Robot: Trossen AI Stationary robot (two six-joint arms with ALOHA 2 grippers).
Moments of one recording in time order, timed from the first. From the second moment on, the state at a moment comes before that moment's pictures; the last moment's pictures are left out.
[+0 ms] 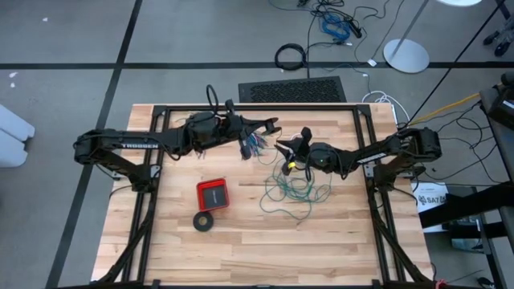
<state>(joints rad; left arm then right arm) 0.15 1.38 1.06 0.29 -0.19 0.24 -0.11 1.51 0.51 0.82 0.41 0.04</state>
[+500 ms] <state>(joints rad) 0.15 1.44 1.06 0.38 -0.17 0.19 -0.10 1.55 0.65 0.66 0.42 0.03</state>
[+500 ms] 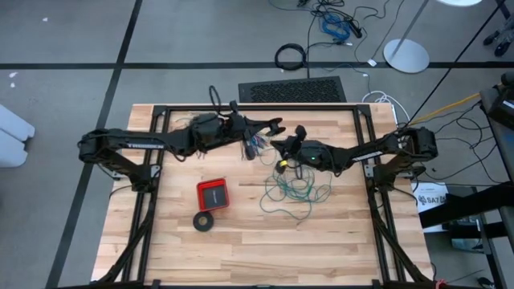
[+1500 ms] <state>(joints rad) 0.13 1.54 1.02 0.39 -0.34 0.38 0.00 1.49 0.83 0.35 0.51 0.13</state>
